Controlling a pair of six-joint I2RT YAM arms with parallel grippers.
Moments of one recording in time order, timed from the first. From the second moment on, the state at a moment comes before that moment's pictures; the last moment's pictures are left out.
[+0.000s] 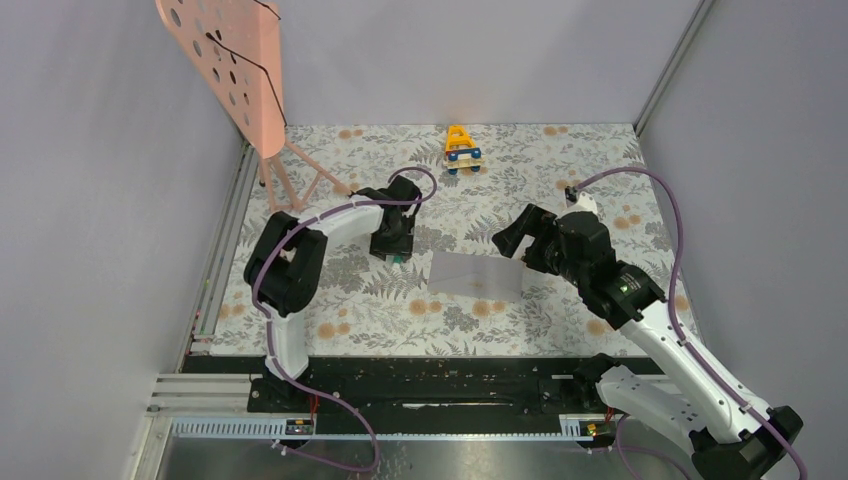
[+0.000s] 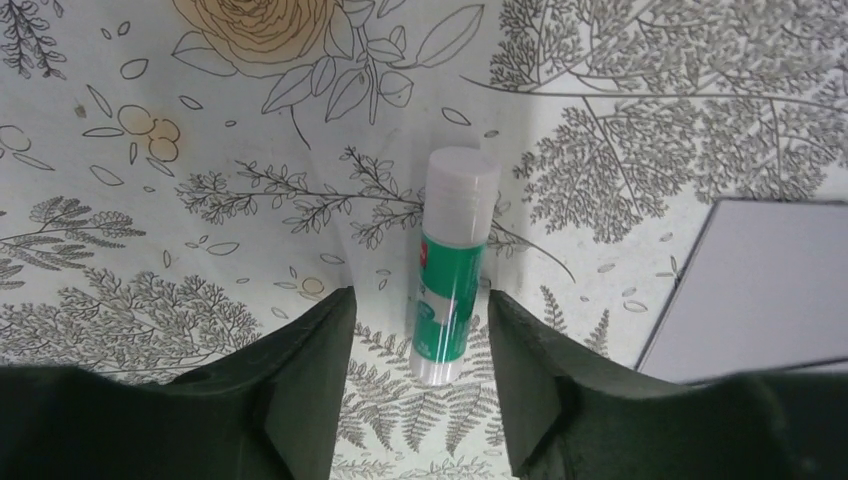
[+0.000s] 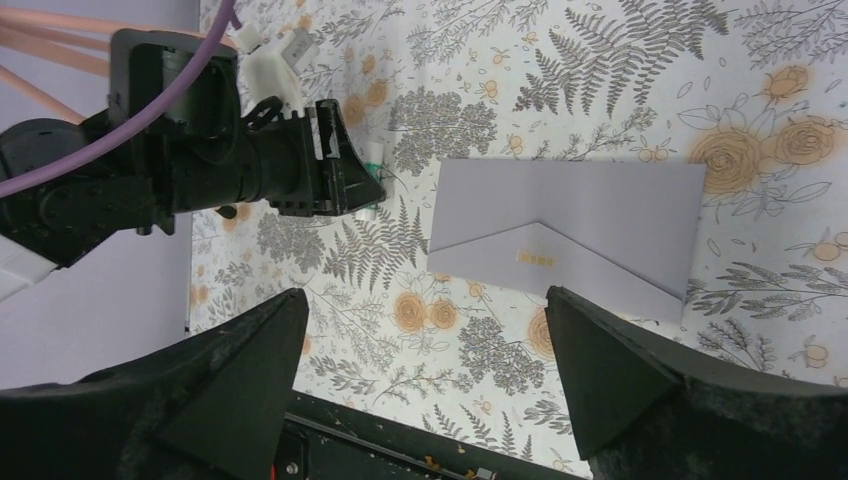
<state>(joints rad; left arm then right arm) -0.55 1.94 1.34 -0.69 -0.11 -0.45 0.57 0.85 0.87 -0.53 0.11 0.81</state>
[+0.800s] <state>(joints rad) -0.56 1.42 1.58 -0.82 0.03 -0.43 0.57 1.09 1.21 -0.93 0.51 0.68</state>
